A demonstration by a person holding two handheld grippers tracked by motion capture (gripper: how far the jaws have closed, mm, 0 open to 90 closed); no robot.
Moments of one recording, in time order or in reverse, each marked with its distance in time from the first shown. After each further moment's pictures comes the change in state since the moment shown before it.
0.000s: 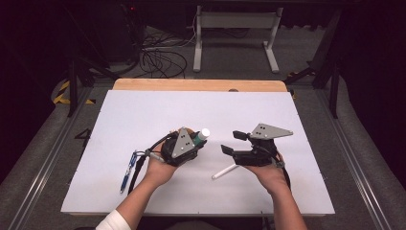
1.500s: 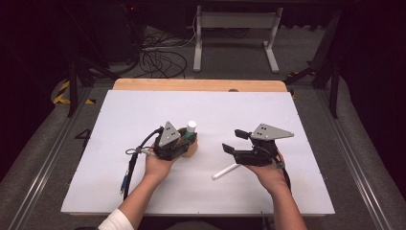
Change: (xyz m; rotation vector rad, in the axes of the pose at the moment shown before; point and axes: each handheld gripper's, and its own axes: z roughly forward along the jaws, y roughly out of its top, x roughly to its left) left arm 0.024 -0.035 0.010 -0.042 0.038 -0.262; right arm -0.003 -0.003 0.000 -0.021 -0.037 -0.016
